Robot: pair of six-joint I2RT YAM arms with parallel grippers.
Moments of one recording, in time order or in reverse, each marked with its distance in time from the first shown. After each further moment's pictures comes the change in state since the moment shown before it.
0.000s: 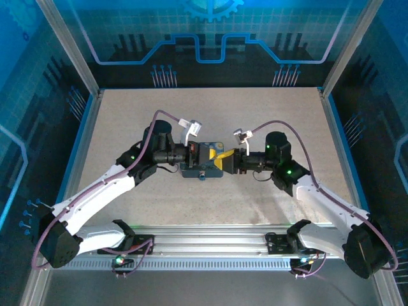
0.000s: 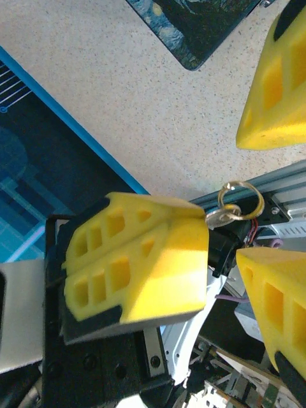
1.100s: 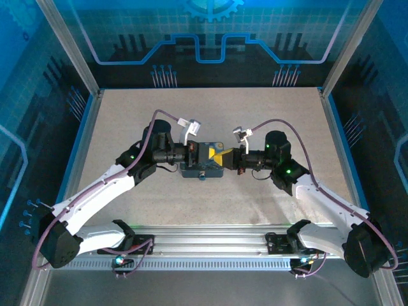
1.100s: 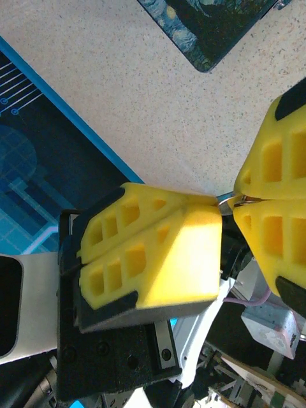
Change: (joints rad) left arm 0.008 0.000 0.000 -0.001 -0.001 0.001; right arm 0.008 0.004 0.020 0.005 0.034 -0.003
